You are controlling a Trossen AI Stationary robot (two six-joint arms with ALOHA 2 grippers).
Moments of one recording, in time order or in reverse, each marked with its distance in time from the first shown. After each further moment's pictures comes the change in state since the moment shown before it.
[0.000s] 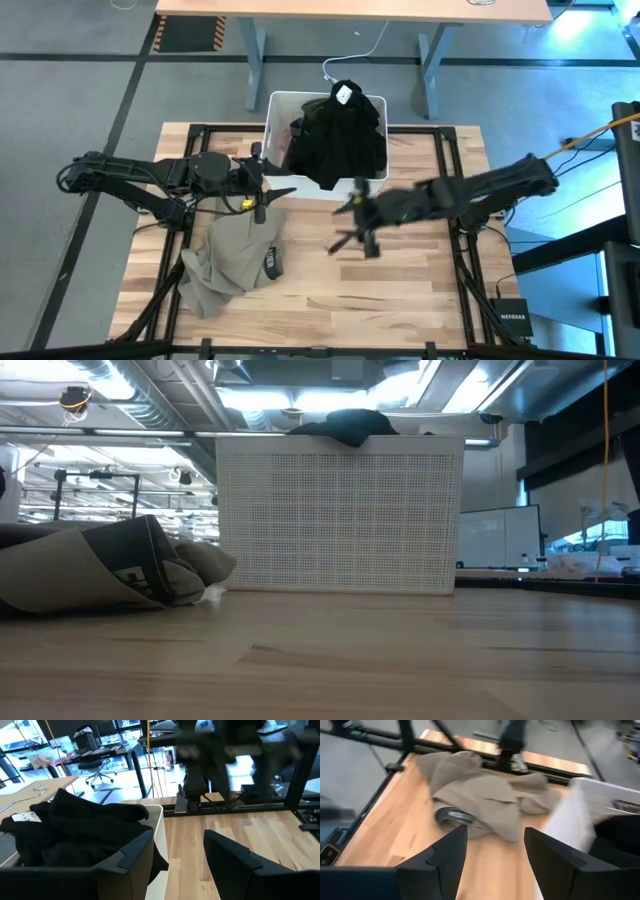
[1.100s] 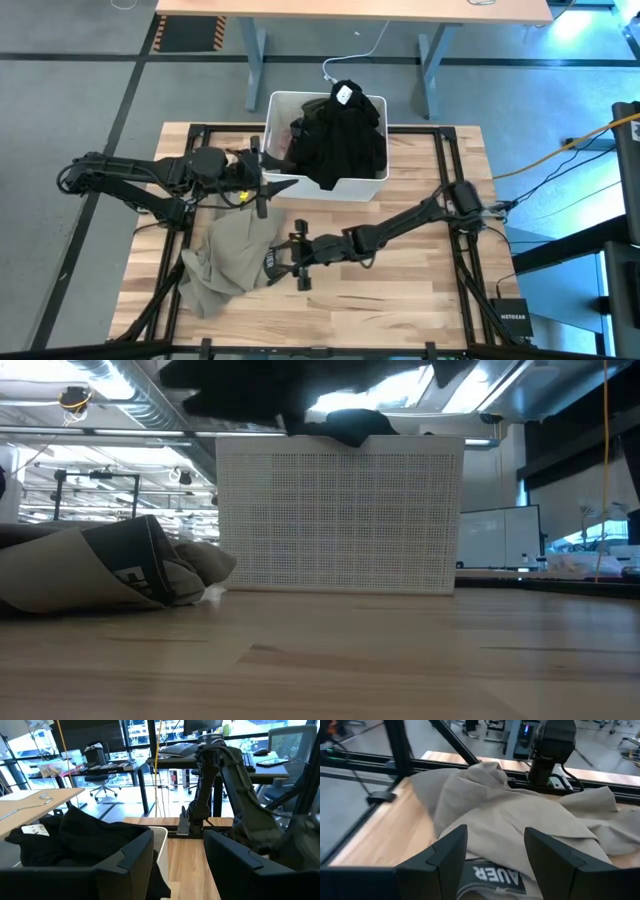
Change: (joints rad) left arm 0.024 0.000 0.000 0.115 0.000 -0.048; right arm 0.034 0.651 -0.032 0.892 0.018 0.054
